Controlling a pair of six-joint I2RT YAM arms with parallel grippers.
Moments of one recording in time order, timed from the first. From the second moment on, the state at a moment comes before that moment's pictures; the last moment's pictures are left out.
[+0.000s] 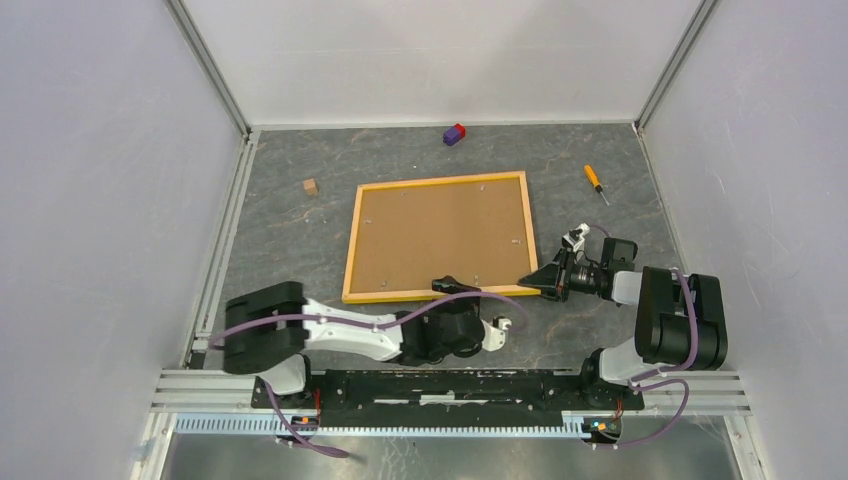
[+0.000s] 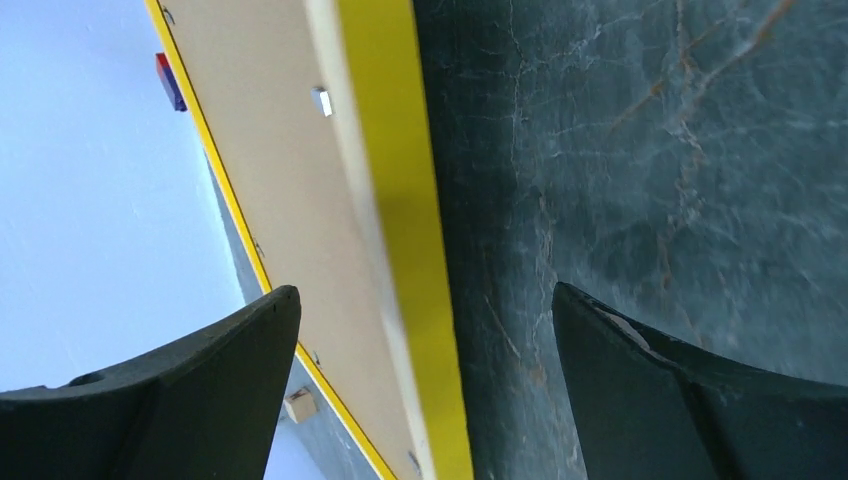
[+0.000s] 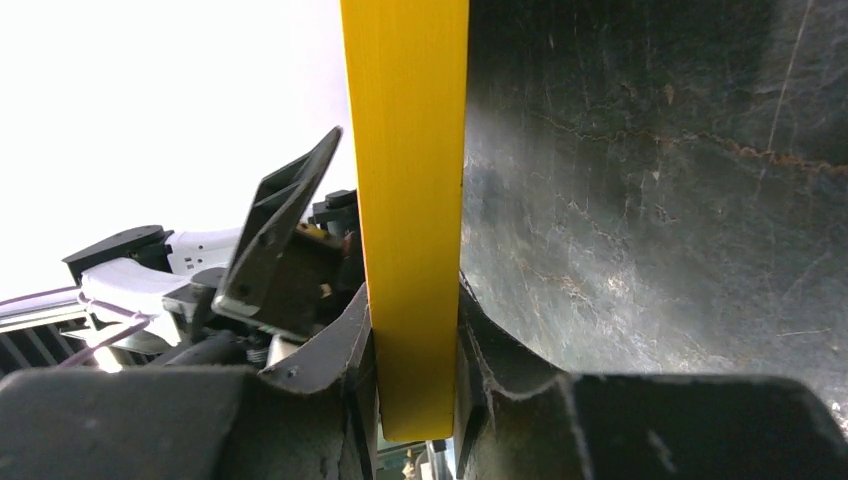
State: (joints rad) left arm -1.39 1.56 0.80 -0.07 -0.65 0.63; right arm -0.20 1.49 0.39 0.08 -1.30 0.54
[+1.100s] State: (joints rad) left arm -1.25 1.64 1.02 -0.14 -0.72 0.81; right arm -0.25 1.46 0.51 -0.23 -1.41 0.37
